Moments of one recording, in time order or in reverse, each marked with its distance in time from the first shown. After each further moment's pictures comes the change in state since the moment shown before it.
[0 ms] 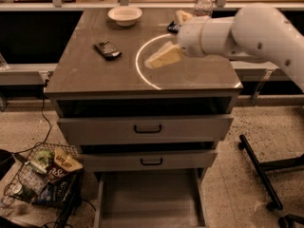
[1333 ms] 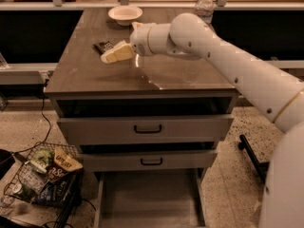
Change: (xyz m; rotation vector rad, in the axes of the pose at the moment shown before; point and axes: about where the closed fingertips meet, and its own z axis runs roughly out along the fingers) arm -0.018 0.027 0.159 -0.131 -0.101 0.207
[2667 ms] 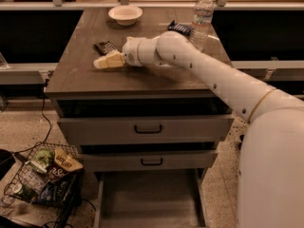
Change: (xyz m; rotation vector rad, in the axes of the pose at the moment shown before) arm 0.043 -0.004 0.057 0.008 -0.022 0.177
